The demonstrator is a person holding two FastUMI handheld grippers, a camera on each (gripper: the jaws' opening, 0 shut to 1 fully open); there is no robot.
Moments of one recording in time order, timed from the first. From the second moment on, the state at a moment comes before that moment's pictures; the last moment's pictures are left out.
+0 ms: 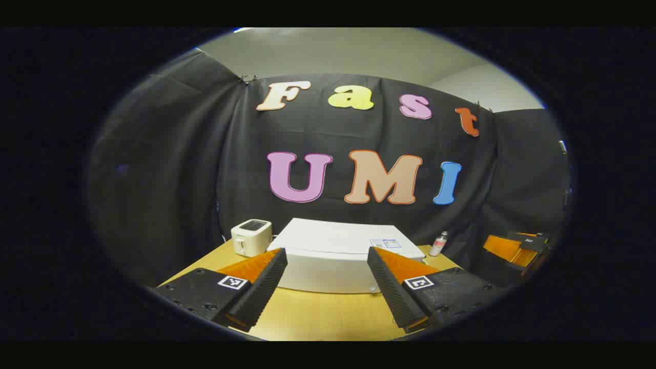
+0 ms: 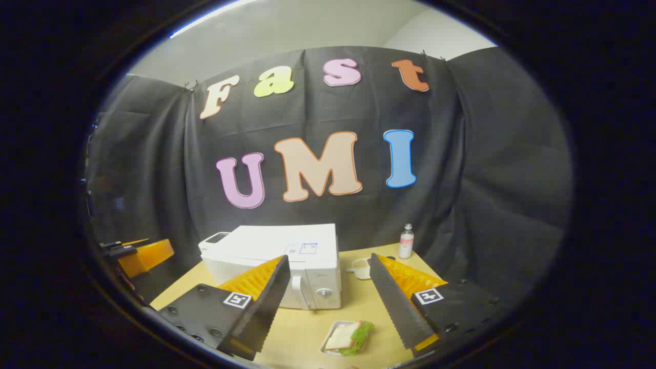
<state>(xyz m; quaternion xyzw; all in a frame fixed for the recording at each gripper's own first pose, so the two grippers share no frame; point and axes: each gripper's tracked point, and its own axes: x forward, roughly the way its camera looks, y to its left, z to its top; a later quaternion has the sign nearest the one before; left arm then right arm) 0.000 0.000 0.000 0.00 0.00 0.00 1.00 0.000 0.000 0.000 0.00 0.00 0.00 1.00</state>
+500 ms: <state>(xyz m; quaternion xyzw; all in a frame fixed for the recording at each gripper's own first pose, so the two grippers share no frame) 0.003 -0.012 0.004 0.01 0.00 0.01 1.00 0.008 -0.018 0.005 0.00 0.01 0.00 1.00</state>
